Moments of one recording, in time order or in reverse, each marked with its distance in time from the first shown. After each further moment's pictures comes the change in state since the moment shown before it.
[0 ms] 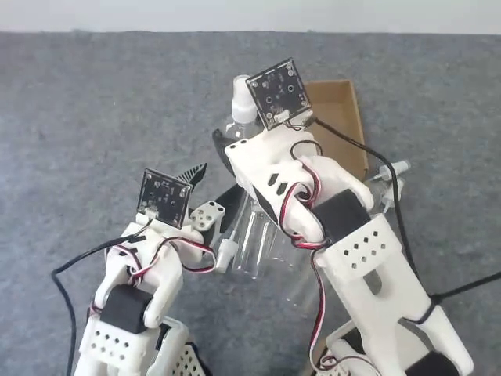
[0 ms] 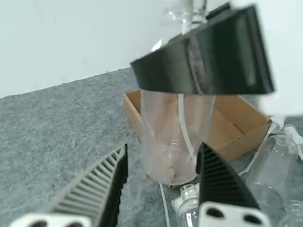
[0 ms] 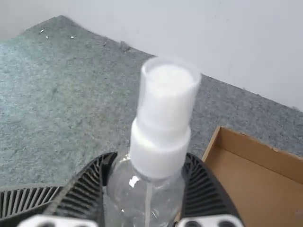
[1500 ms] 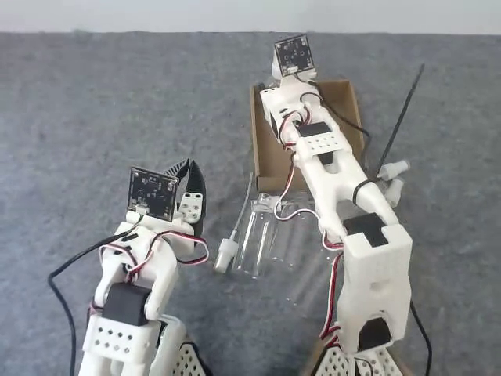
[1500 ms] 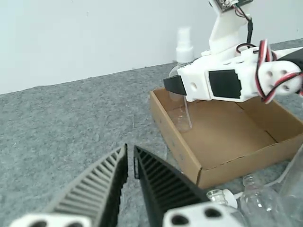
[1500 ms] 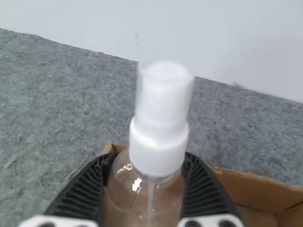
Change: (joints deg) left arm -6.1 0.0 4.0 -4.7 0.0; right arm 17.8 63.3 -24.7 -37.7 4.5
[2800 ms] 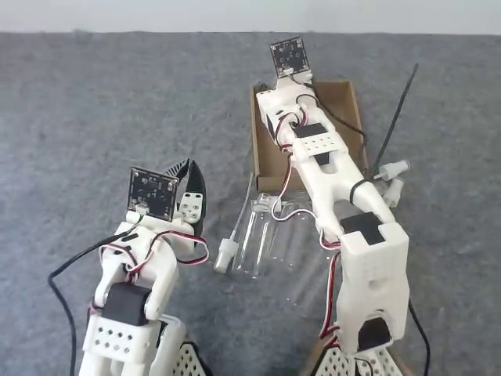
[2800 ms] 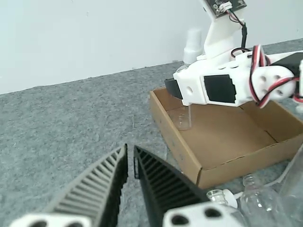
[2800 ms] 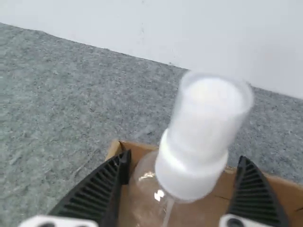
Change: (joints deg) left arm 0.0 0.0 0.0 0.0 0.0; right arm -0.7 1.1 -0.7 -0.1 -0.2
